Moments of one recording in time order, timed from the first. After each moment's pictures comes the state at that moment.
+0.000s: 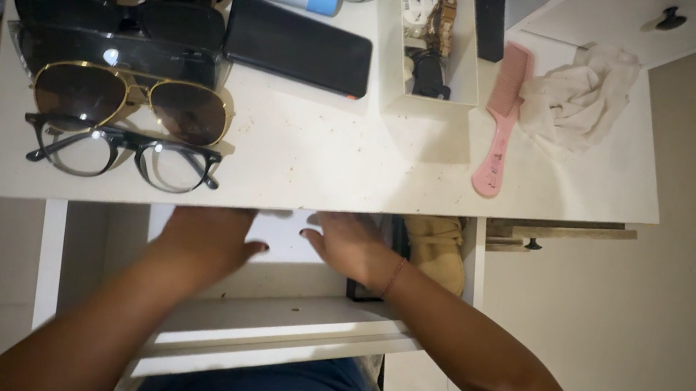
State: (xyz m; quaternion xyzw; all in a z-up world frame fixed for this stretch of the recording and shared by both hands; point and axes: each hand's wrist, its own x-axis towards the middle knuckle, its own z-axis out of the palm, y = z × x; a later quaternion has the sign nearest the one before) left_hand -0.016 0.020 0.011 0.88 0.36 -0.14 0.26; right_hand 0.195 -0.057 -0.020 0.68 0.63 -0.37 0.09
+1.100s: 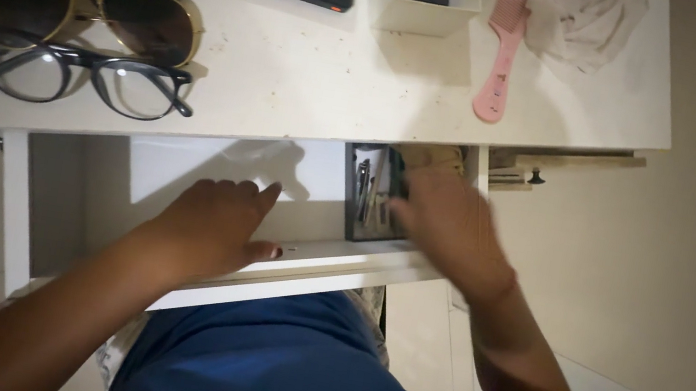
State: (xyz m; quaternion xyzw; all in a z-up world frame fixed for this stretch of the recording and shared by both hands) left_hand -0.012 -0.026 0.054 0.88 0.25 -0.28 0.29; right_hand 0.231 -0.160 0.082 0.76 0.63 -0.14 0.04
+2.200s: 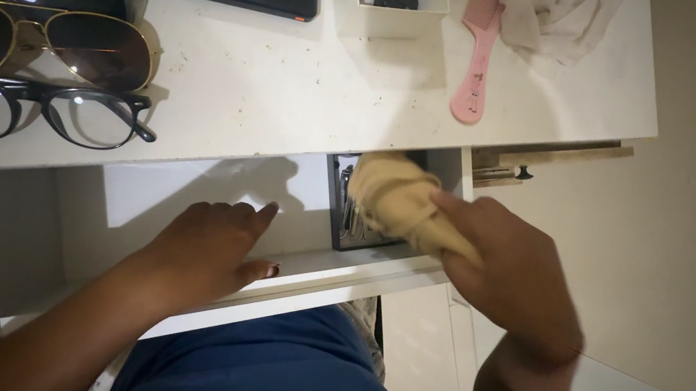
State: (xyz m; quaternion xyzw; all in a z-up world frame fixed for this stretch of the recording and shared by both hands) left_hand 0.004 -0.028 0.049 0.89 0.21 -0.26 0.32; right_hand 0.250 -0.202 0.142 0.80 0.59 -0.10 -0.05
